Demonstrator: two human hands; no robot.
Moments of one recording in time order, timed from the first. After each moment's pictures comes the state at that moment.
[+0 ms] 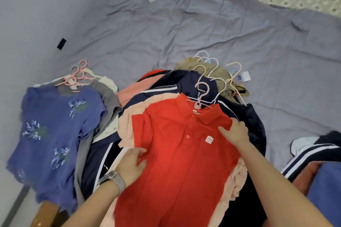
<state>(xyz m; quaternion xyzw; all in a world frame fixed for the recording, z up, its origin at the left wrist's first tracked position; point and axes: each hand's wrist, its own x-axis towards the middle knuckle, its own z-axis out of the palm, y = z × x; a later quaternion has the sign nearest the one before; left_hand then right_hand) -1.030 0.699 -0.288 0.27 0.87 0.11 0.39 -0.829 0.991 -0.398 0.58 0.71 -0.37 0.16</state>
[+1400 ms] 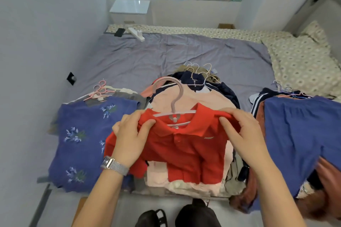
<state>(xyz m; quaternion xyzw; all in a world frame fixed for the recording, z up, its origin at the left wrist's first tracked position) -1.067 0.413 -0.016 0.50 0.78 0.36 0.11 -0.811 0.525 -0.005 0.46 0.80 -0.26 -0.28</state>
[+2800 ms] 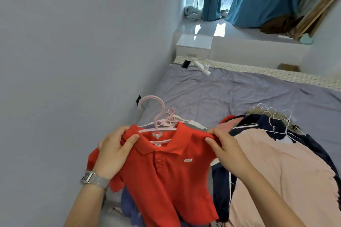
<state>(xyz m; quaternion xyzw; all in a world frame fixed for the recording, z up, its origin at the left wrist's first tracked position) -1.453 0.273 0.030 0.37 0.85 0.35 0.11 -1.217 0.467 0.005 0.31 0.84 -0.39 -0.21</state>
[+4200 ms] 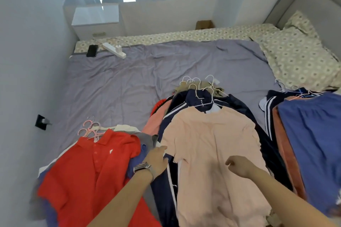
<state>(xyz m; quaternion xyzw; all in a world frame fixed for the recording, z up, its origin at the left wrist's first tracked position) -1.251 0.627 -0.225 0.61 0.69 0.03 0.39 -0.921 0.679 -0.226 0.64 0.63 -0.37 0.24</state>
